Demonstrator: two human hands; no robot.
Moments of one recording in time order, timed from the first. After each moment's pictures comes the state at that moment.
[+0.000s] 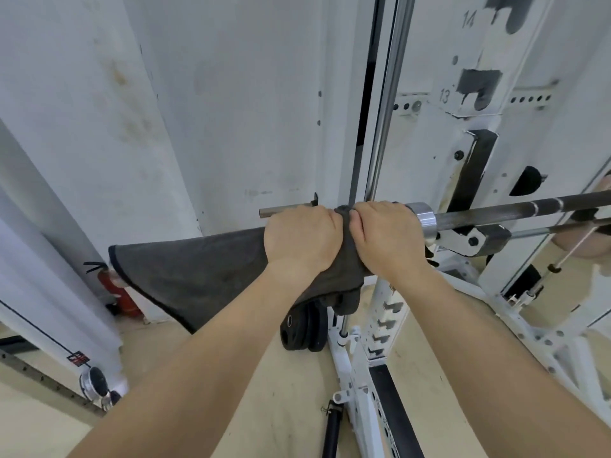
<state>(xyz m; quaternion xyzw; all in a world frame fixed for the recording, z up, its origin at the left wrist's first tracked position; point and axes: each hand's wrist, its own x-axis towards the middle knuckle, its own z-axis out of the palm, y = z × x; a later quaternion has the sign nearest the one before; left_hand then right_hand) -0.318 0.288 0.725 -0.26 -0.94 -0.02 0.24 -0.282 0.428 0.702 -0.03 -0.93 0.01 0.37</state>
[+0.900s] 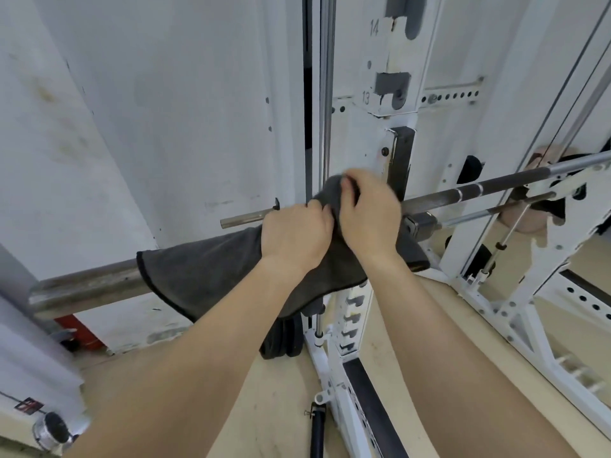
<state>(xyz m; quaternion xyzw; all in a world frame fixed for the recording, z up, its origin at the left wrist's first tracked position) -0.306 0.353 0.720 -0.33 -0.90 -0.09 0.27 -0.262 0.466 0.726 -0.15 -0.83 0.20 0.50</state>
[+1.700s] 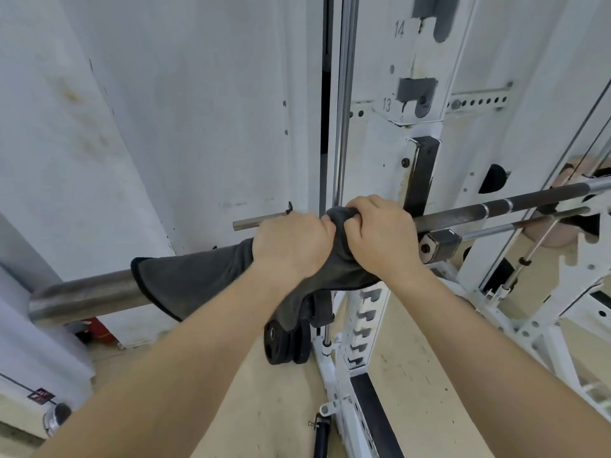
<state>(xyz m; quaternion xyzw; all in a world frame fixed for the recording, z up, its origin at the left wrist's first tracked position) -0.325 0.348 0.730 -0.32 -0.93 -0.03 0.18 -0.272 0.492 0.711 -0.08 -0.92 0.09 0.36</state>
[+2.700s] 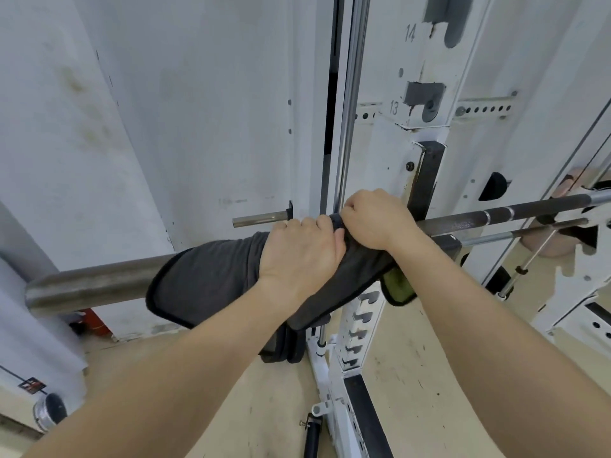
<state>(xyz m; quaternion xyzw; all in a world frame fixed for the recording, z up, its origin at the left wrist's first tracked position) -0.304 0.342 0.715 -0.34 -0.91 0.00 0.25 -0.301 0.501 0.741 -0.08 -0.98 0.12 0.15</state>
